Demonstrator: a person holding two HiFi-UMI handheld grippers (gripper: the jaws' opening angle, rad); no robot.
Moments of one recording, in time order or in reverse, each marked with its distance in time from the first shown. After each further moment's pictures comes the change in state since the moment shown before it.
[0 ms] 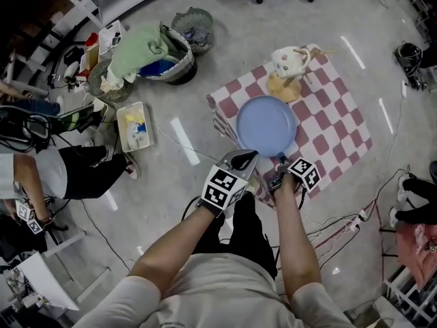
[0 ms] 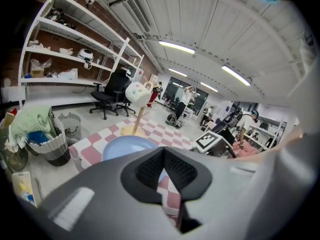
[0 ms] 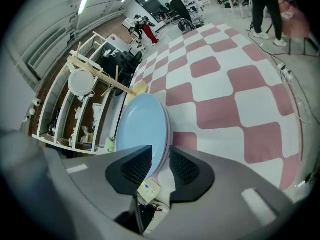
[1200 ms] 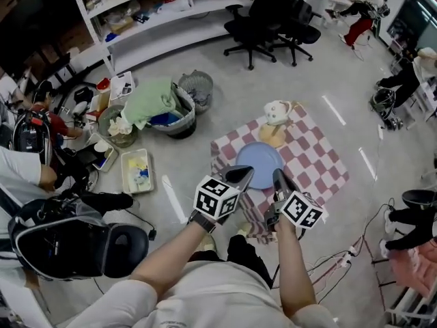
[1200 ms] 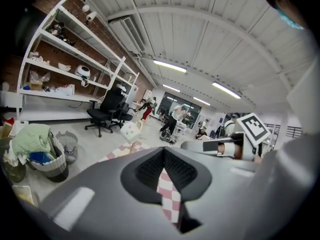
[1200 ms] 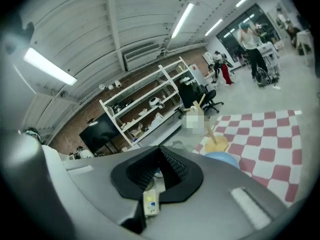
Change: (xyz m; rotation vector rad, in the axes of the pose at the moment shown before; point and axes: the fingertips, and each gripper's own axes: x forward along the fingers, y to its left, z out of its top) left arm -0.114 -0.038 0.128 0.018 -0.169 -0.065; right arm -0.231 0.242 -0.022 -0.652 -0.342 0.503
